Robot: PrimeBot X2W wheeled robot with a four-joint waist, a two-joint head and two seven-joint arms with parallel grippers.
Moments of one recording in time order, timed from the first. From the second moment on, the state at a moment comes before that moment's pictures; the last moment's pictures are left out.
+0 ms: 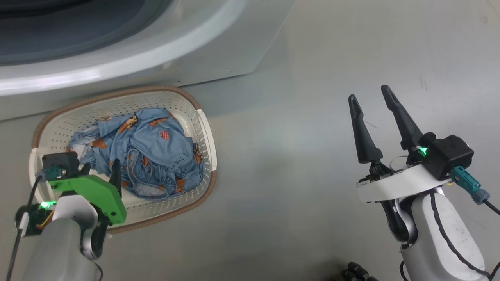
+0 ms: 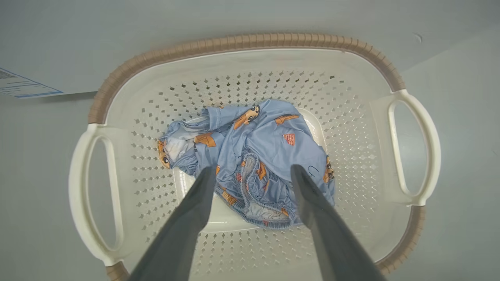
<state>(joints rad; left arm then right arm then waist) -0.35 0.12 -0.08 0.49 -0.36 -0.02 0.20 -0.24 -0.06 0.19 0.06 0.21 0.12 -0.26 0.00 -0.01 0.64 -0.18</state>
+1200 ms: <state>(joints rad) -0.65 0.17 -0.05 0.79 -0.36 -0.03 0.19 -0.36 -0.05 0.17 0.04 0.19 0.12 -0.26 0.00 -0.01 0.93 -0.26</state>
